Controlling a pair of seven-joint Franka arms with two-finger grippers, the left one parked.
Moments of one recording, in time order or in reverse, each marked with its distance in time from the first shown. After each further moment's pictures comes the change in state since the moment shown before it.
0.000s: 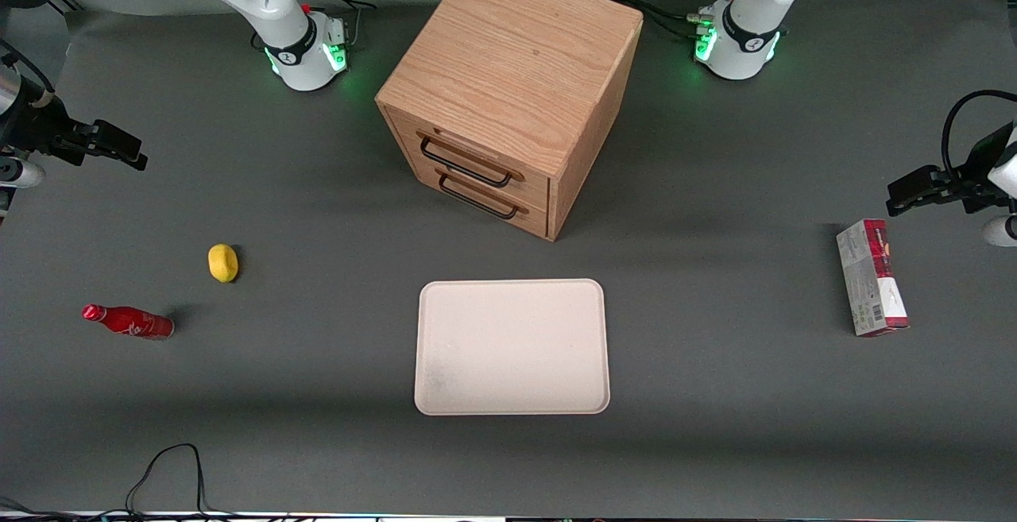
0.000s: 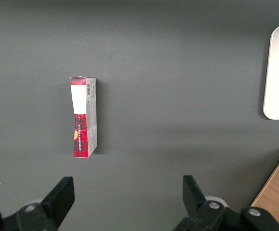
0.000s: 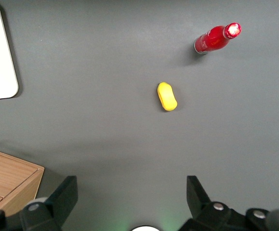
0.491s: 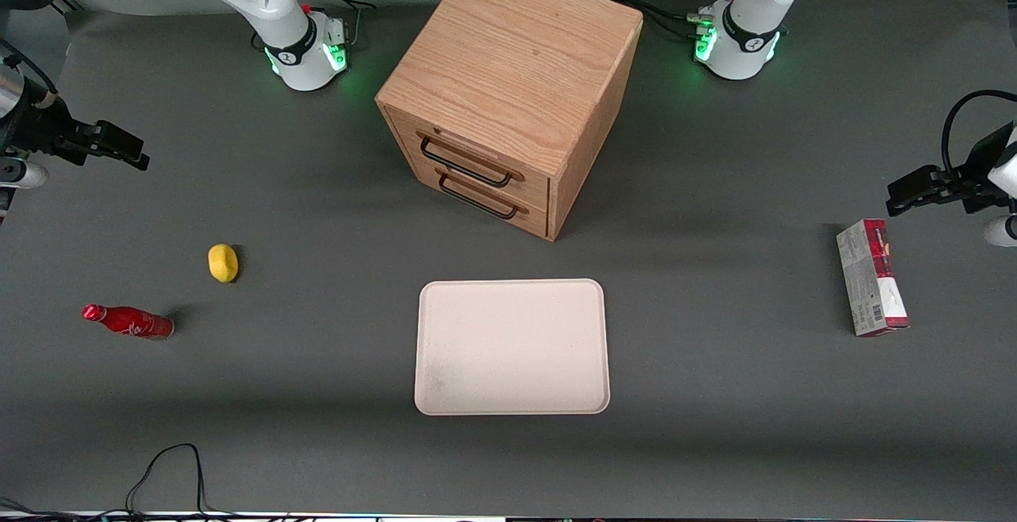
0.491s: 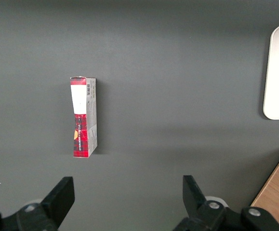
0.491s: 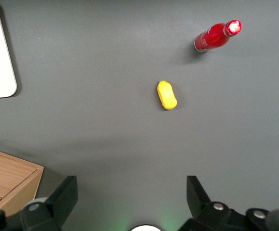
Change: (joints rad) arm -0.010 0.004 0.005 -0.015 0.000 0.001 0.003
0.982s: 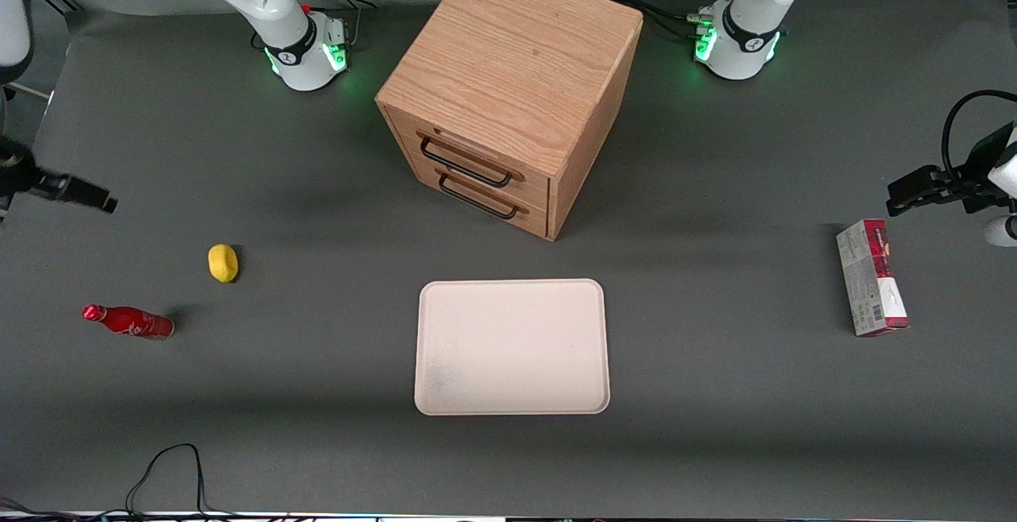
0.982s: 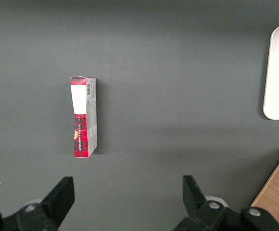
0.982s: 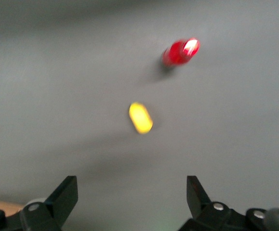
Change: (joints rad) arm -0.160 0.227 -0.001 0.154 -0.001 0.097 -0.028
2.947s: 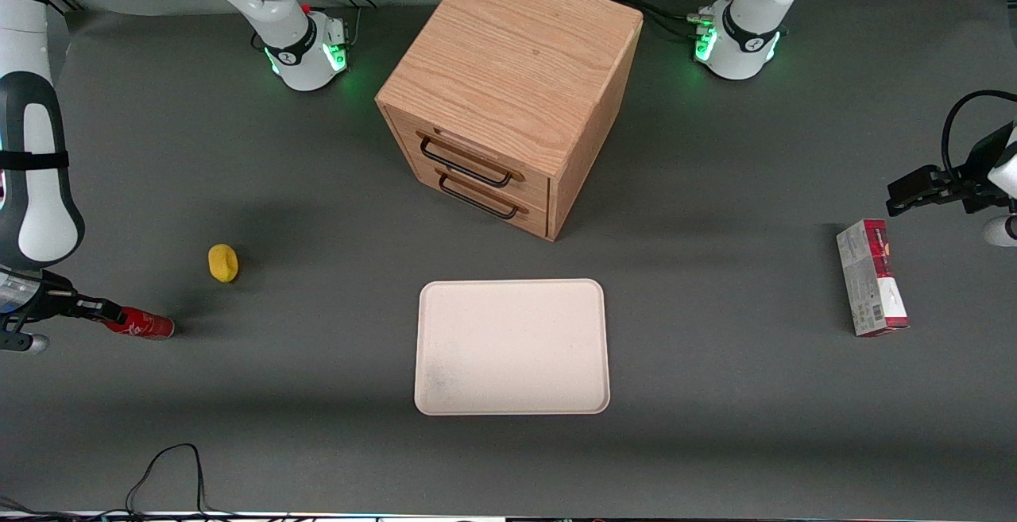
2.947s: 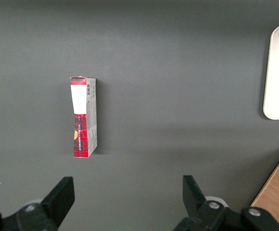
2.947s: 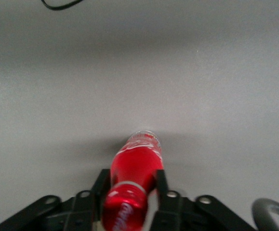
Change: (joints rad) arm -0.187 0.445 -0.005 -0.004 0.208 0.565 -0.392
